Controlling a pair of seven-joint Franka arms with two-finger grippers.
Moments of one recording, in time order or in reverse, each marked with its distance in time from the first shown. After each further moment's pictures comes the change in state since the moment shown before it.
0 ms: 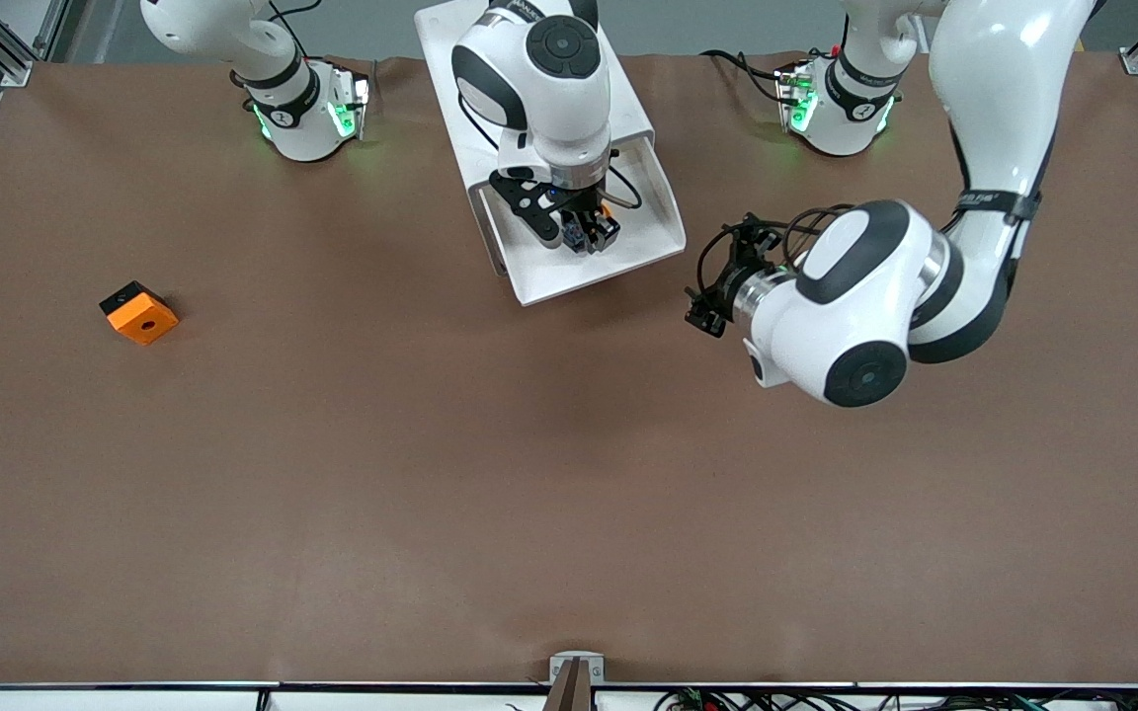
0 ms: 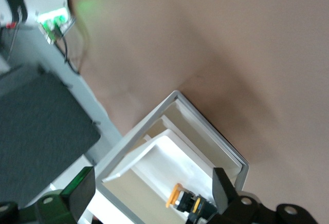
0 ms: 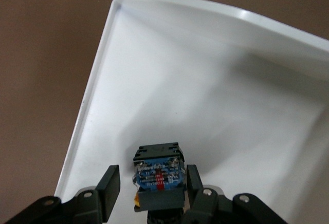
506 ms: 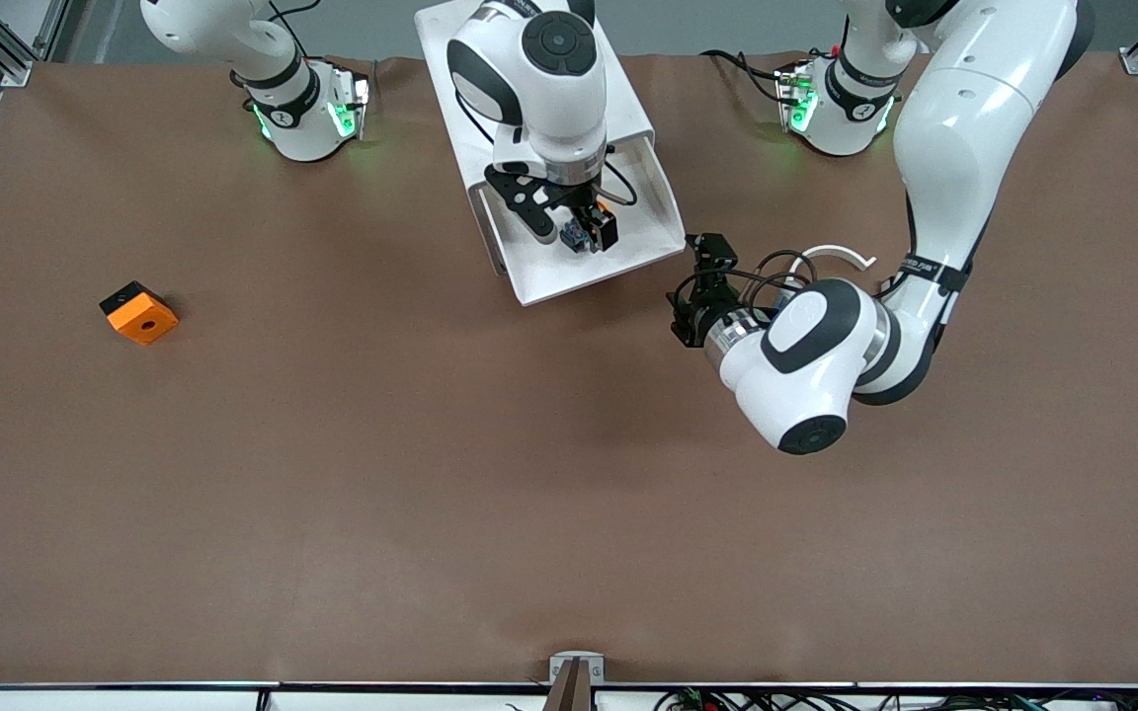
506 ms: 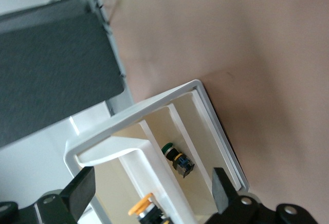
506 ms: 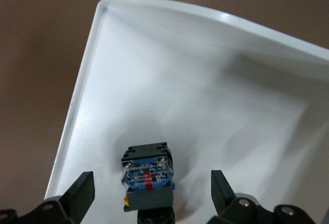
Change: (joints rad) left arm -0.008 0.167 -0.005 -0.010 -0.111 0.001 -0.294; right arm -0.001 -0.006 0.000 -0.008 0.003 -0.012 0.018
